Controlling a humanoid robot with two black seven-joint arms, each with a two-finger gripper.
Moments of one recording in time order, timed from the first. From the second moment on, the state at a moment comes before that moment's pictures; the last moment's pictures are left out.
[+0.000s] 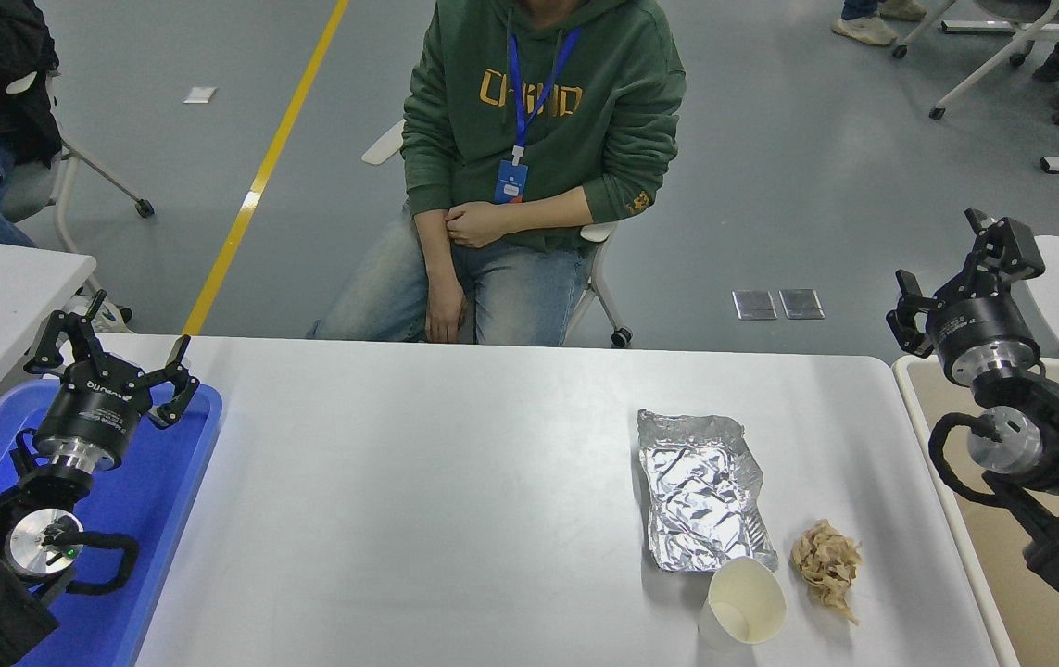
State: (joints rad) left arm -0.56 0.46 -0.57 -0.39 -0.23 -0.70 -0.60; right arm 0.62 -0.46 0.84 0.80 -0.14 -0.10 0.43
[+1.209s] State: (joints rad) left arm -0.56 0.46 -0.57 -0.39 -0.23 -0.70 -0.60; right arm 0.63 -0.49 0.80 0.81 0.00 -0.09 0.43
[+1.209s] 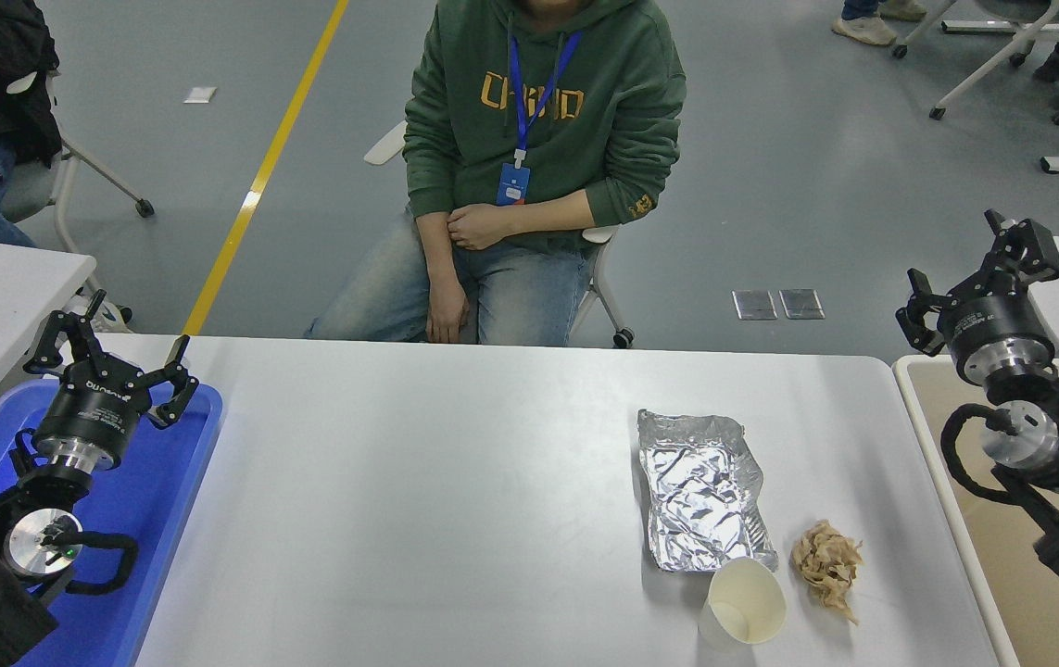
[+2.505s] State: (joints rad) left arm -0.56 0.46 -0.57 -0.39 -0.23 -0.70 -0.60; right arm 0.45 -1.02 0.43 1.37 -0.86 -0.03 0.40
